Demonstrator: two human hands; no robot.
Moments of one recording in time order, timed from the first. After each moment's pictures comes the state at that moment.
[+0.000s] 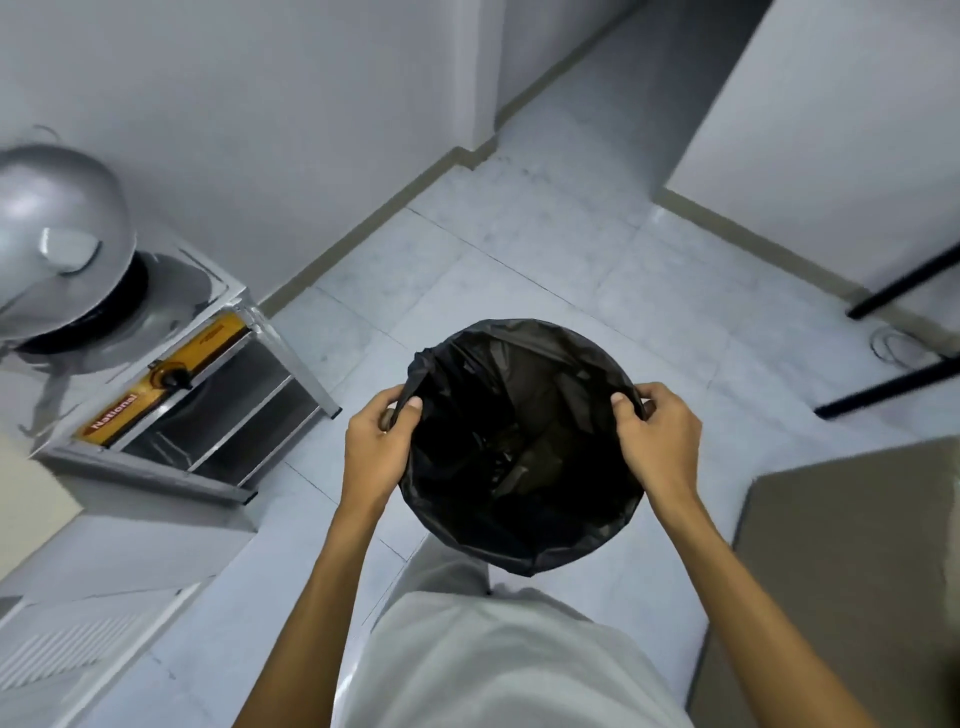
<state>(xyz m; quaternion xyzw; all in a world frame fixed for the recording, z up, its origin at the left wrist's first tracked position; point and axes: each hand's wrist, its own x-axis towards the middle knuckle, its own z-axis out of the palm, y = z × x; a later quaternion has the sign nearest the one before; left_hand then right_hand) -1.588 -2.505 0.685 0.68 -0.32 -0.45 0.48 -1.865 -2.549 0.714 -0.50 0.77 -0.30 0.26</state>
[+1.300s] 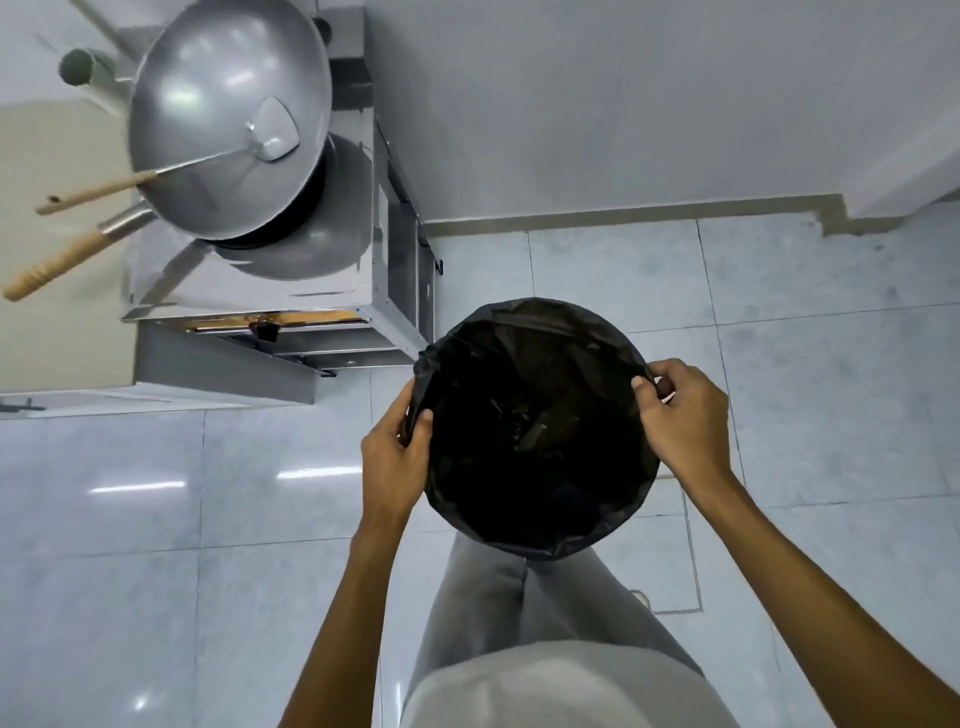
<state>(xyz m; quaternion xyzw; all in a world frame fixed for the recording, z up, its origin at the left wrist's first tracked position) -1.476 -2.834 0.593 0.83 -0.03 -0.21 0.51 -1.600 -3.110 0.603 -0.82 0.45 -0.04 0.36</state>
